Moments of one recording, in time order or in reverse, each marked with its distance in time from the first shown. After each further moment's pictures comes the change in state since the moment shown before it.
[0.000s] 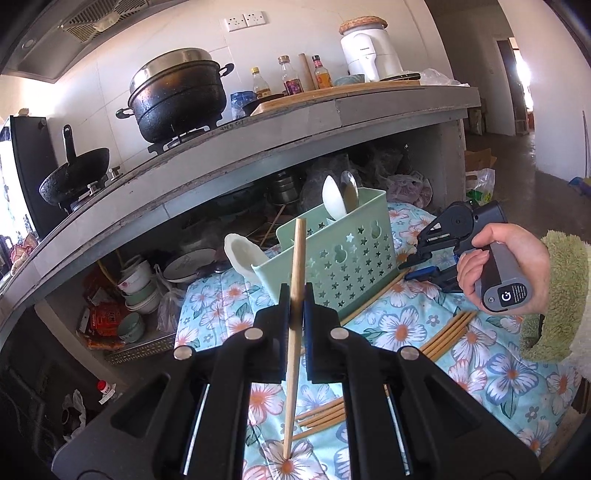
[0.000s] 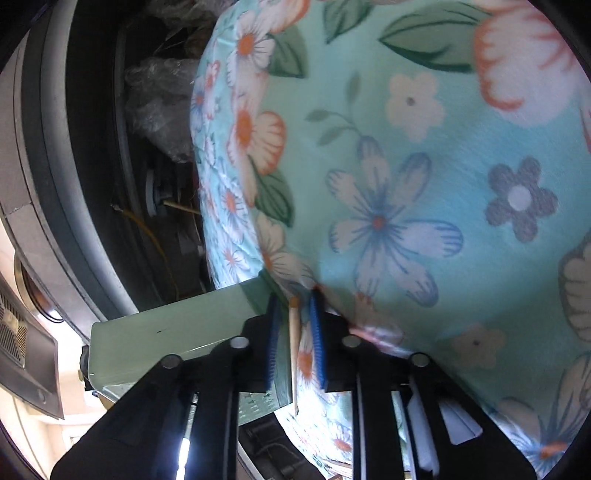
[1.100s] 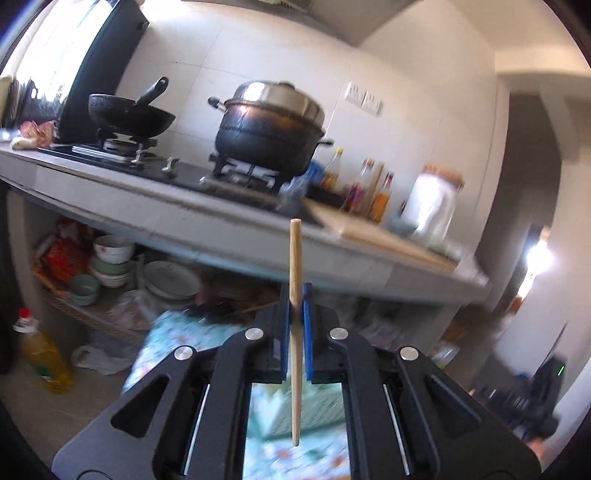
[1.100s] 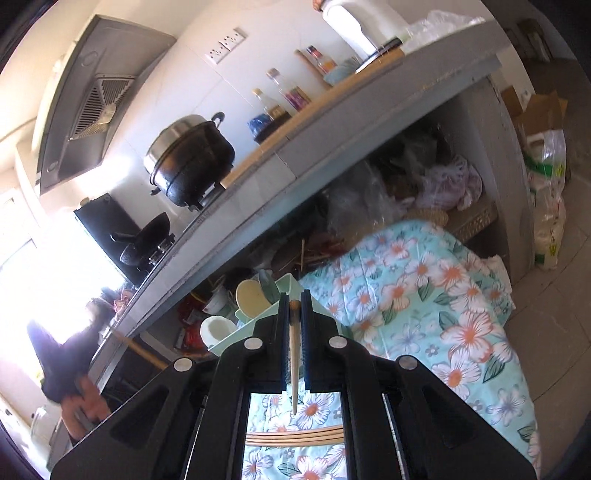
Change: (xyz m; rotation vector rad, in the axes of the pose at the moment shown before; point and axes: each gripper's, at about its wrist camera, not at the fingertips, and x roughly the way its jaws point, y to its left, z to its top) left arm -0.018 0.165 0.081 -0.648 -0.262 -0.164; right arm -0.220 0.095 -0.122 -0.992 -0.393 0.090
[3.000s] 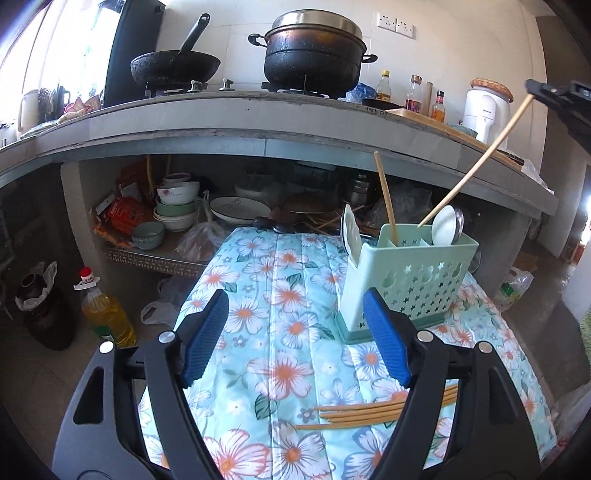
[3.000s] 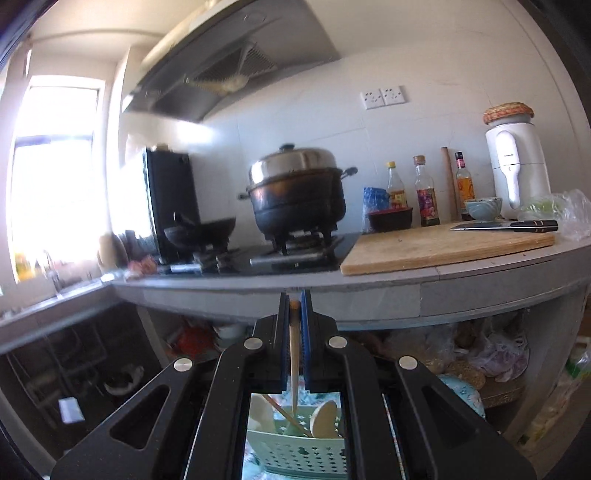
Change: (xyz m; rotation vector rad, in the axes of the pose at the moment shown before) left arm -0.004 0.028 -0.149 0.157 0.193 0.330; right arm 0.056 0.176 0.049 -0.589 -0.147 0.095
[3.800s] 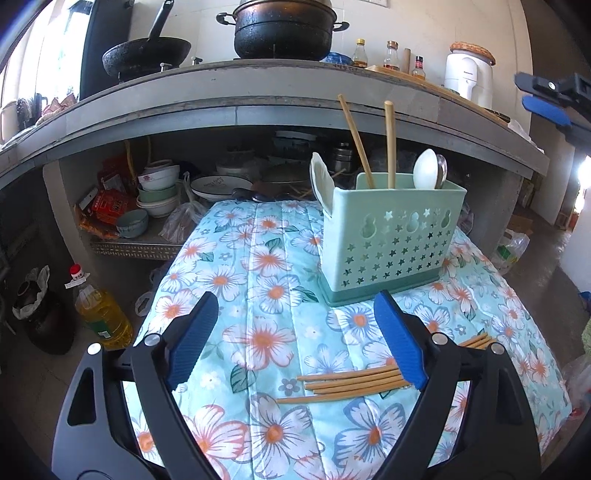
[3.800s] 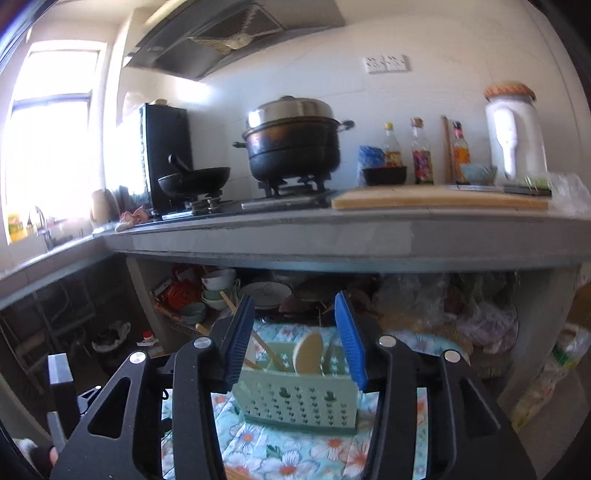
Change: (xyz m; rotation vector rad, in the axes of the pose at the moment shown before) left arm 0.016 -0.025 -0.028 0.088 0.084 -0.033; right arm -0.021 -0.020 -0.062 0.024 0.143 -0.024
